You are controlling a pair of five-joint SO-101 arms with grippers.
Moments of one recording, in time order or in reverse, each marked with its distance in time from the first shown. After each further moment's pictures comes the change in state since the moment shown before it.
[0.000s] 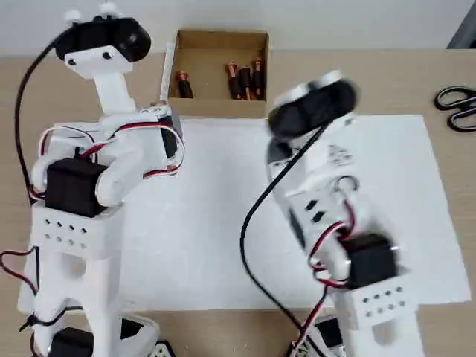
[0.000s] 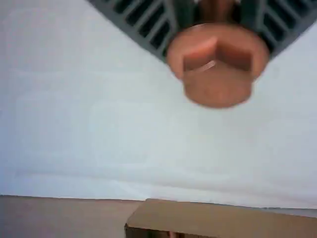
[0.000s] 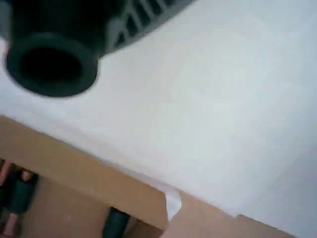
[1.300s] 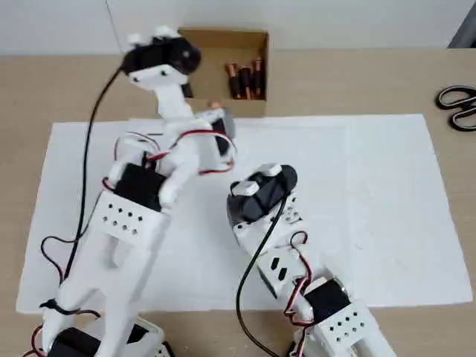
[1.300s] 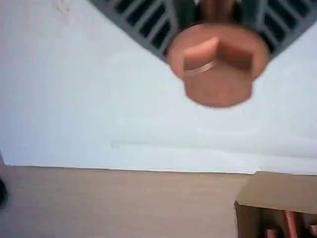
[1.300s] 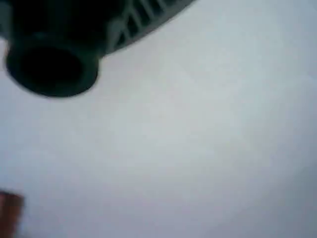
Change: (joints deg) left arm 11.0 -0.4 25.8 -32.4 9.8; right arm -12.0 -19.4 44.4 -26.8 -2.9
